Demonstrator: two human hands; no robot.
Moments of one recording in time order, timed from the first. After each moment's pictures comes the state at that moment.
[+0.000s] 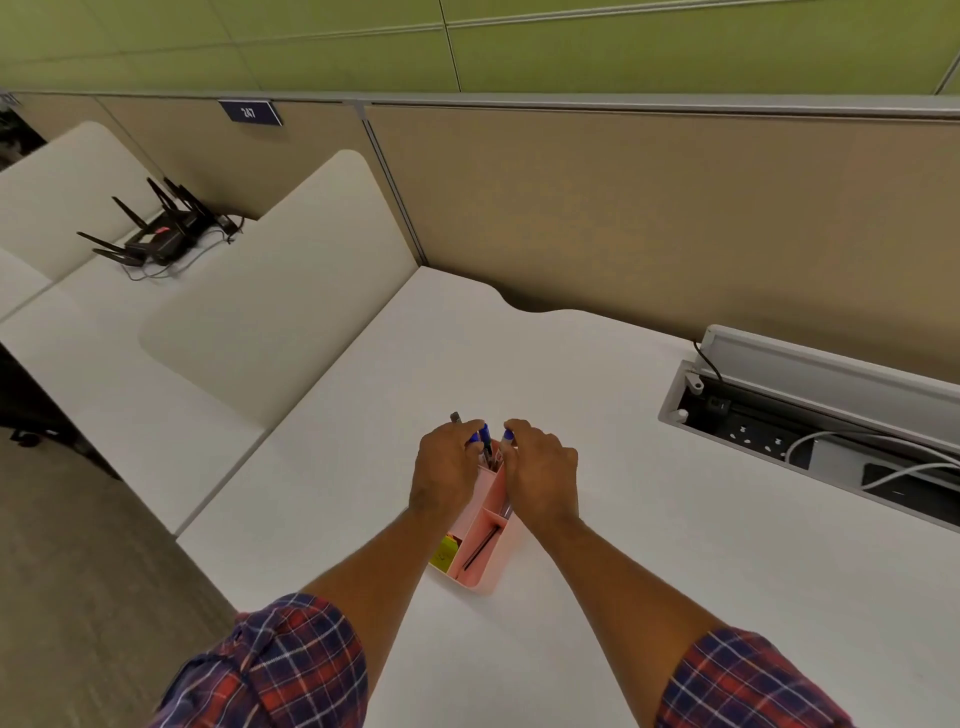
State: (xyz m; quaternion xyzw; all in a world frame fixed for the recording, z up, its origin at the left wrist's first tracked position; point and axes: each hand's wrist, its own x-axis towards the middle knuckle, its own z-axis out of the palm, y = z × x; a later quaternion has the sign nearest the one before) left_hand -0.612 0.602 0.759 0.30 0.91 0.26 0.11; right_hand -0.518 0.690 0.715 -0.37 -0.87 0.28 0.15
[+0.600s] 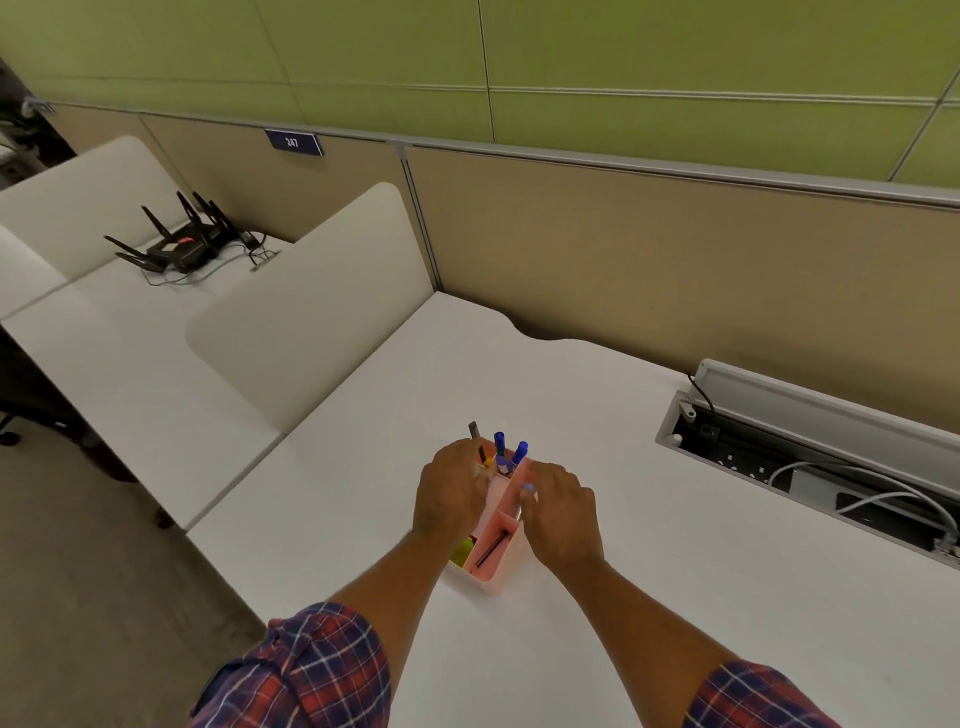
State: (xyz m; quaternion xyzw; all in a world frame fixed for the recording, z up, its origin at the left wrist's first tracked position) left_hand -0.599 0.557 0.775 0.35 0.91 0.22 0.09; right_hand -0.471 0.657 0.722 -0.33 -0.91 0.23 0.08
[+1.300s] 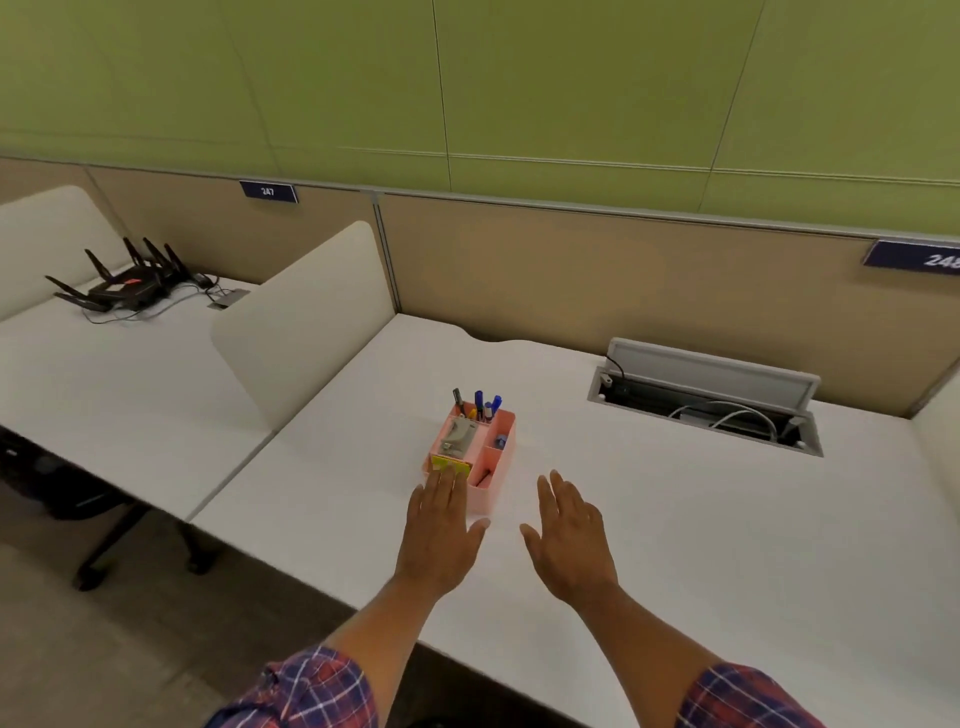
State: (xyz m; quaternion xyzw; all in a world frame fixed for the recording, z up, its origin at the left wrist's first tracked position) left_hand -0.489 0.359 0.781 0.49 0.86 0.09 0.04; right_hand -0.319 0.475 0.762 -0.41 -0.90 0.13 0.02
